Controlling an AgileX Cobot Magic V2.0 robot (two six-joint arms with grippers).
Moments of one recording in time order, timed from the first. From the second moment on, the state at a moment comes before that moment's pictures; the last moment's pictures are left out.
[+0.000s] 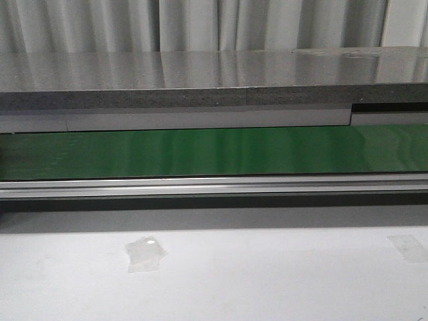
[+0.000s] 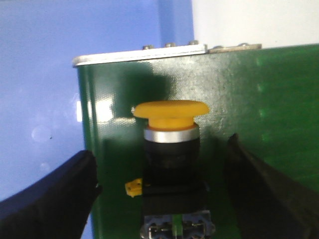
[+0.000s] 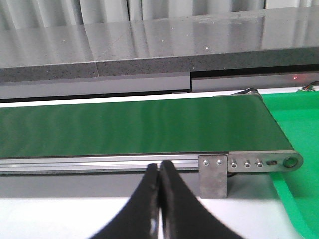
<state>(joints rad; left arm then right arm) 0.12 1.86 -1.43 -0.13 0.88 0.25 0.07 -0.01 0.03 -0.01 0.13 0.10</state>
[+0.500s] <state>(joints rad) 0.12 1.64 -1.39 -0.31 0.82 0.38 0.07 -0.01 0.03 -0.01 0.13 0.10</state>
